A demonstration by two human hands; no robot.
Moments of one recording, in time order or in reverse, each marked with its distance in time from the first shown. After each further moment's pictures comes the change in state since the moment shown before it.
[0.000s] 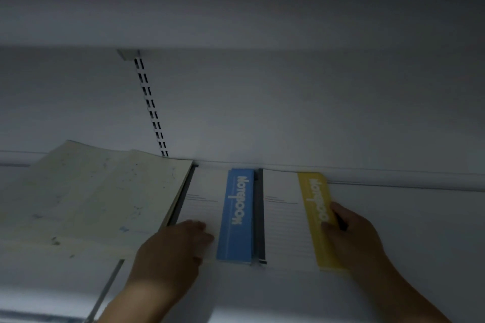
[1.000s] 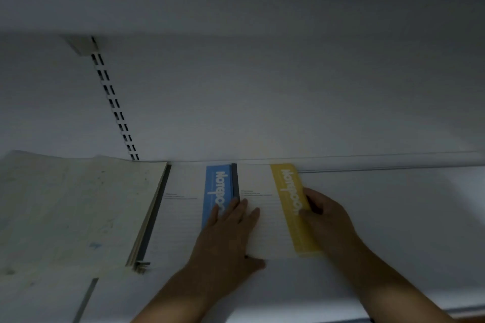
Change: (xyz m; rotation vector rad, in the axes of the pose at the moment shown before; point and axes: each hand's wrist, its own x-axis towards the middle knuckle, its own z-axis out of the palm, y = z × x) left_hand 0.034 0.060 0.041 -0.005 -0.200 0.340; right_hand -0.005 -0.002 0.005 0.194 -0.002 -0.073
